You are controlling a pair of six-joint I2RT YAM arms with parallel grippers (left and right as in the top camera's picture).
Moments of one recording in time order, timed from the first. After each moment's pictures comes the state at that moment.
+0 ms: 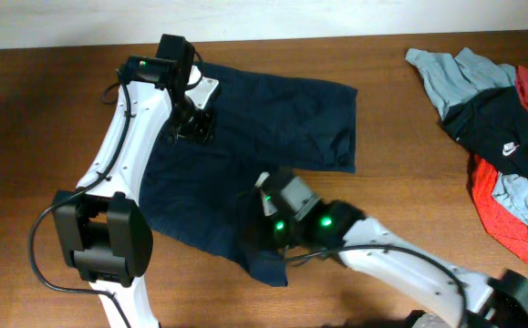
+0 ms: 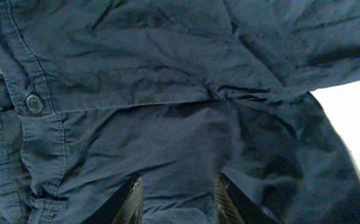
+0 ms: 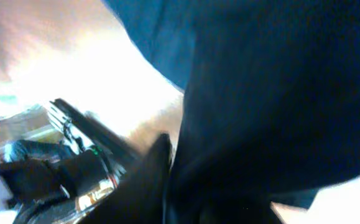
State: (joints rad) left arm -0.20 2.04 1.90 -1.27 0.18 0.15; right arm 0.82 1.49 0.92 -0.41 -0.34 0.79
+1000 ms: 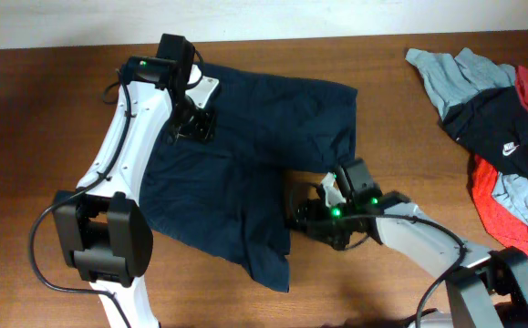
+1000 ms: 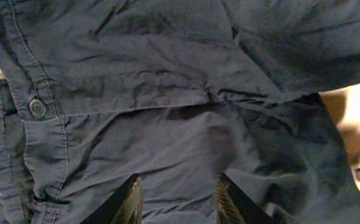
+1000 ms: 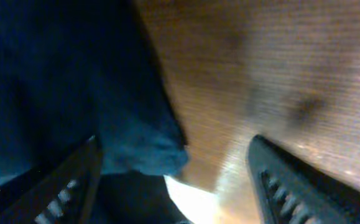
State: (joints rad) left arm -0.20 2.04 1.90 -1.25 0.18 0.15; right arm 0.36 1.53 0.65 -0.31 -0.64 0.70
